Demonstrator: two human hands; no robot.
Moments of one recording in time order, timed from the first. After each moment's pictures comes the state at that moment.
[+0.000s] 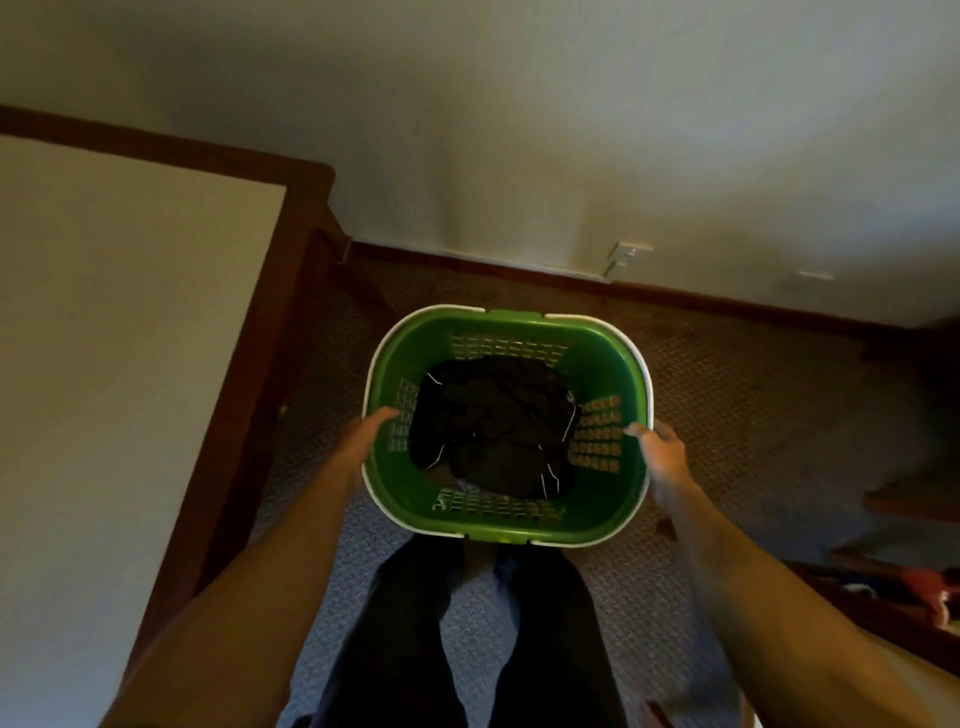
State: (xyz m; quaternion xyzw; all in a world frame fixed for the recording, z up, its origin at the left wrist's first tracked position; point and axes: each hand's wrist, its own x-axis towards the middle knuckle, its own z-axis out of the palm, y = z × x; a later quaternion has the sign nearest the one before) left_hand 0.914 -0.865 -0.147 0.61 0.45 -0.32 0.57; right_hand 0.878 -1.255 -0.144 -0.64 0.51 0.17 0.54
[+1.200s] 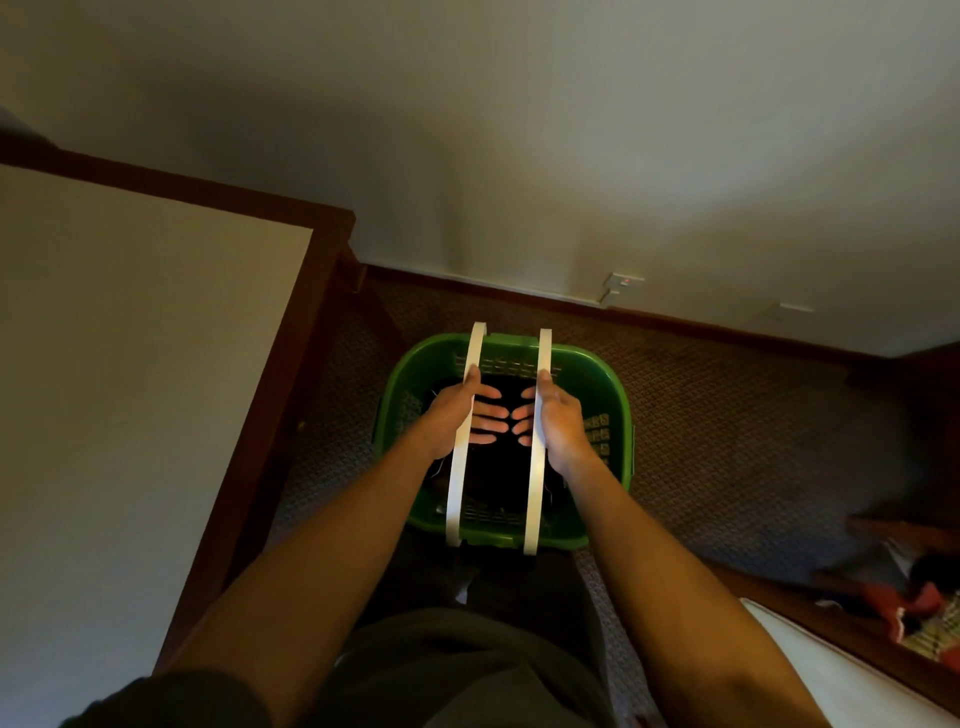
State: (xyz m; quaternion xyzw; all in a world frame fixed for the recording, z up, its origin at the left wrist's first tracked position) left_hand 0.966 -0.982 -0.070 0.60 0.31 -0.41 0.62; right_hand 0.941 -1.139 -0.083 -0.64 0.37 0.22 0.64
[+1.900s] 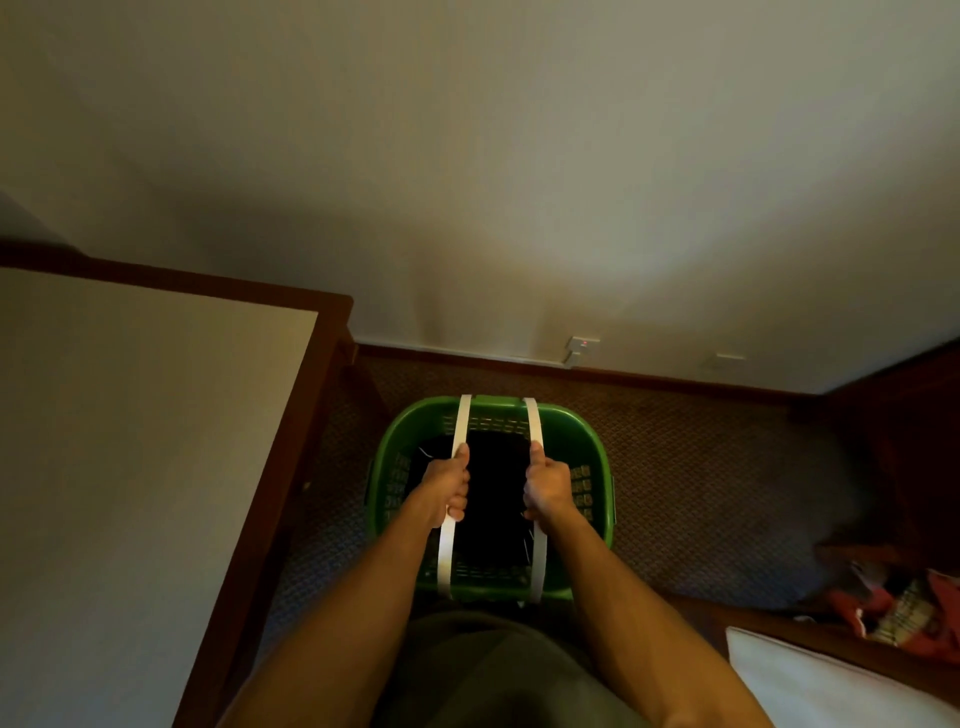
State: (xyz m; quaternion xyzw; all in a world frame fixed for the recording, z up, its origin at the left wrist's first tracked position) left_hand 0.925 -0.970 -0.032 0.62 0.35 -0.42 0.56; right_hand 0.899 -1.124 -0.032 -0.65 0.45 0.20 0.58
